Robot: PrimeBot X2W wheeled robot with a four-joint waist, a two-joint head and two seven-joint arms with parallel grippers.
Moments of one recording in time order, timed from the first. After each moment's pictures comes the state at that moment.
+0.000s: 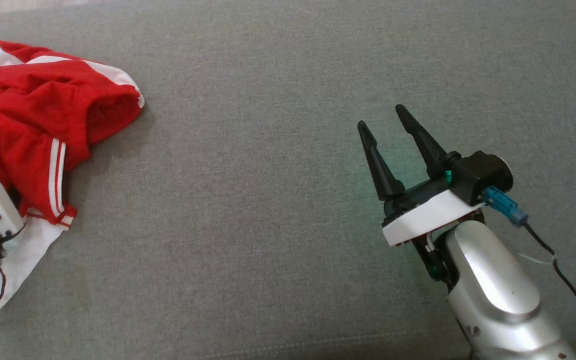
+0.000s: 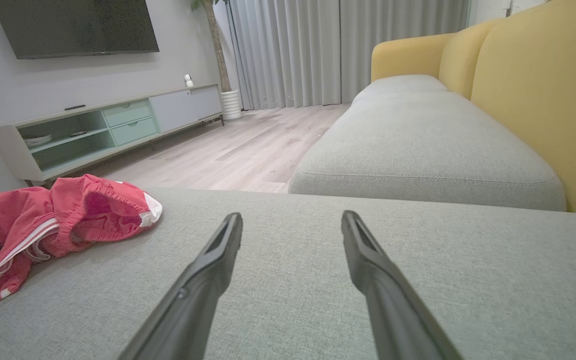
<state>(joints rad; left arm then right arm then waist) -0.63 0.48 -0.15 0.95 -0.64 -0.13 0.45 -0.42 -0.09 0.40 0.39 0.24 0.13 -0.25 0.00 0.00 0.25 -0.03</state>
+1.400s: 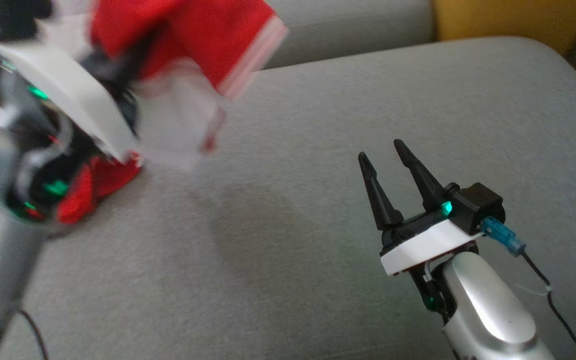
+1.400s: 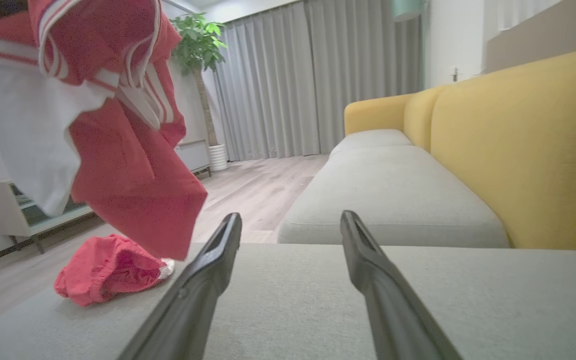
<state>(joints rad) -0.70 0.52 -0.46 -0.03 -0.88 0.00 0.38 -0.31 -0.07 0.39 0.37 0.28 0.13 -0.25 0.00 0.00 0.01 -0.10</state>
